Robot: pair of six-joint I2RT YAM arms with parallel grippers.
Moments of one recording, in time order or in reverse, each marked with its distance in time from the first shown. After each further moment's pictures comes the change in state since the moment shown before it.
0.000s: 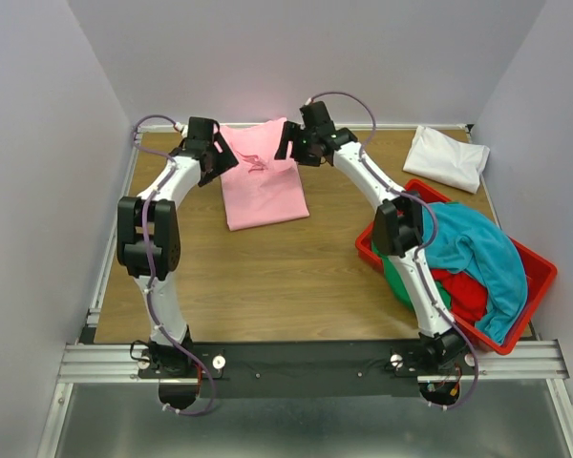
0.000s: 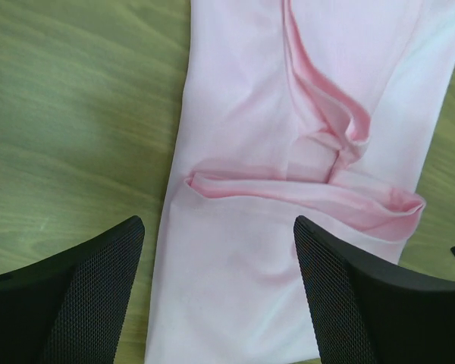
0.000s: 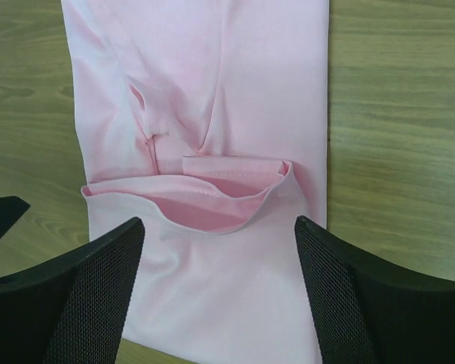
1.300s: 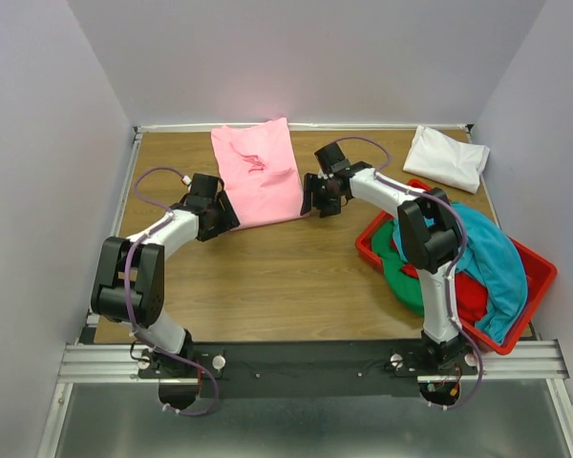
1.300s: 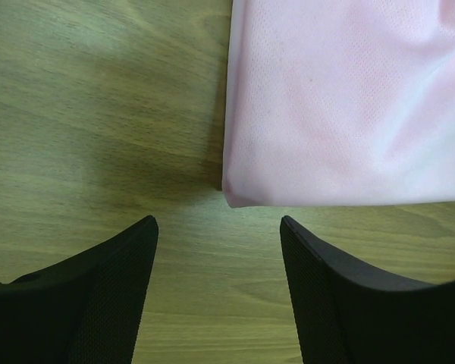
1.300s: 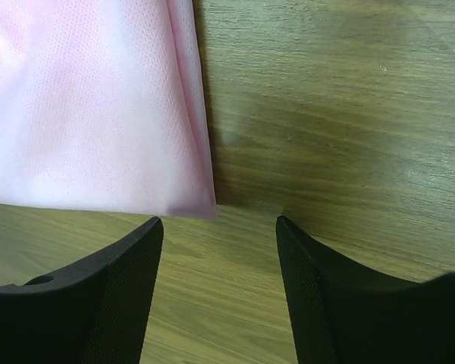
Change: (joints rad) left arm -0.078 -0.382 -0.636 0.127 0.038 0.035; right arm 0.005 -0.415 -0.867 0.129 -0.045 -0.046
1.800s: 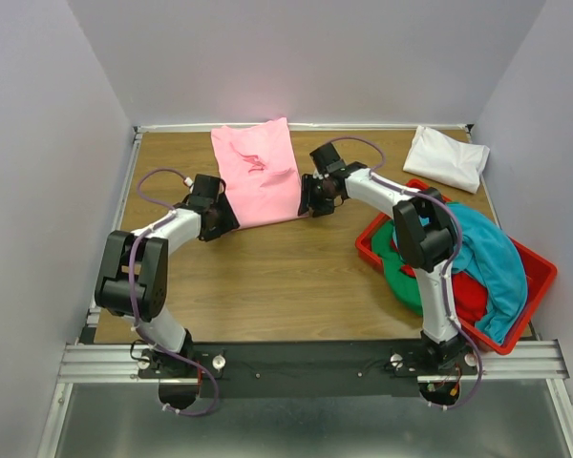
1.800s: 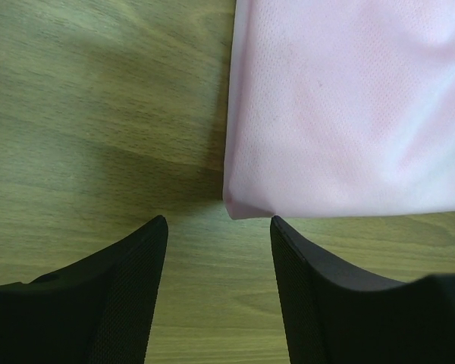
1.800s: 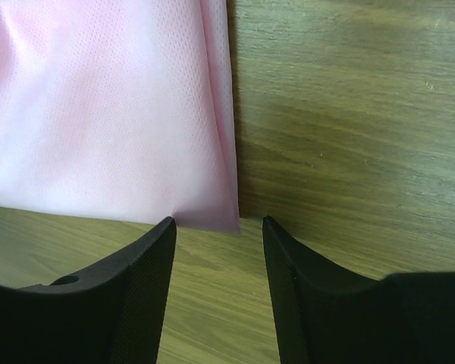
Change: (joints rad) left arm 0.000 0.039 0.005 0.017 0.003 -0.010; right arm 0.016 0.031 0.034 0.008 -0.012 0.008
